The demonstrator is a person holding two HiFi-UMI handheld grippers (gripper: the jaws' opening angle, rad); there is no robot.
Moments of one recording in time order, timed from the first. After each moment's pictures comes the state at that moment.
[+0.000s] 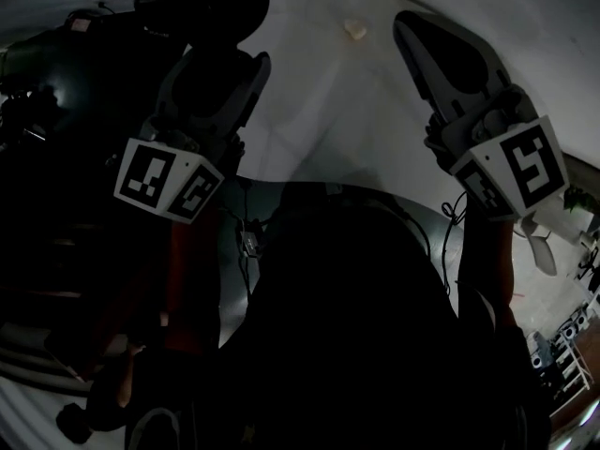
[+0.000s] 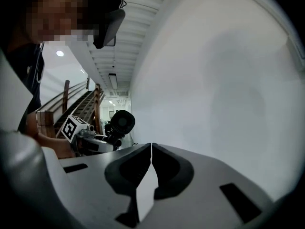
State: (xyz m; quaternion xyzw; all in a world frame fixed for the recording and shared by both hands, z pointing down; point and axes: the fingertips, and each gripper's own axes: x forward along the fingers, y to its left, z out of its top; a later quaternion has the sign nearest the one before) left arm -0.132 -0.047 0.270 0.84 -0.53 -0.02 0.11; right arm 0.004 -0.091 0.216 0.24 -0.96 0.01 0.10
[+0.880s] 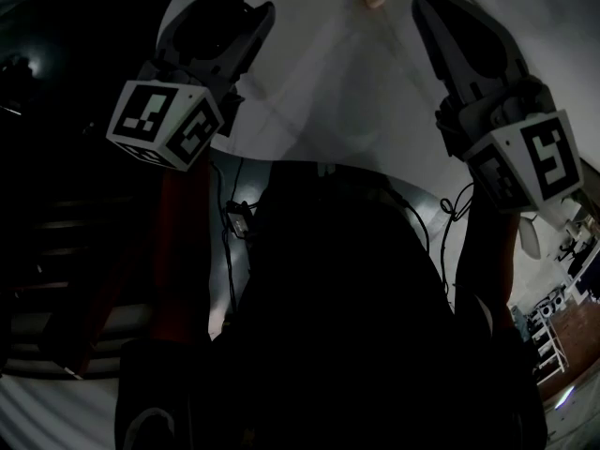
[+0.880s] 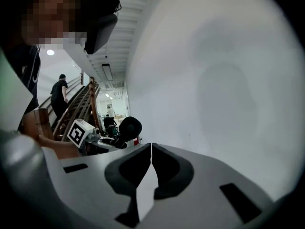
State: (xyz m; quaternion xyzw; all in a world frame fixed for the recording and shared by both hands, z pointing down) left arm -0.136 -0.072 0.308 0.83 -0.53 0.01 0.15; right arm 0.010 -0.094 0.228 0.26 -0.96 0.04 0.14
